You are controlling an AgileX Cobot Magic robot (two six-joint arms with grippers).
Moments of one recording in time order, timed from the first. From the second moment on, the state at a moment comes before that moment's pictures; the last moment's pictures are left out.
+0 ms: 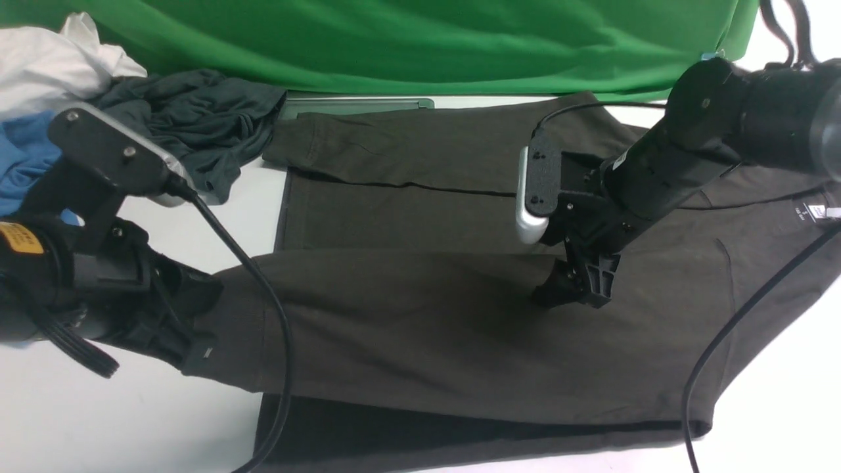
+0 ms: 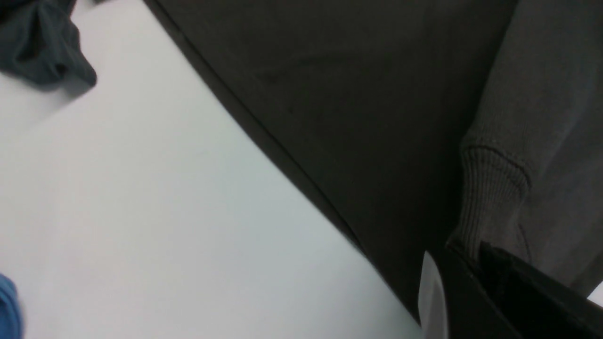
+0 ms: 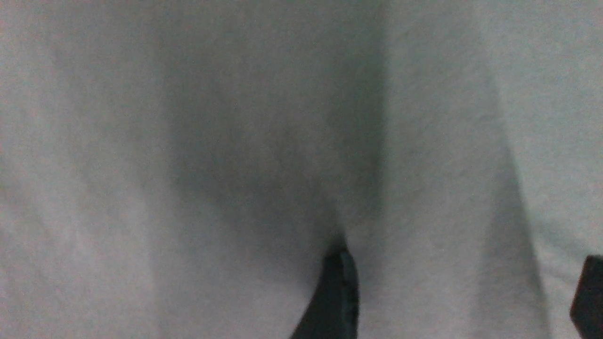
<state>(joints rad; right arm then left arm) 0.35 1.94 -1.33 0.44 0.80 -1.37 -0.17 1.02 -0.76 -0.27 0.71 0.59</state>
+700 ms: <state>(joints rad) 0.35 2.01 -1.33 0.44 0.74 -1.48 -0.17 1.02 -0.76 -0.28 0.70 0.65</state>
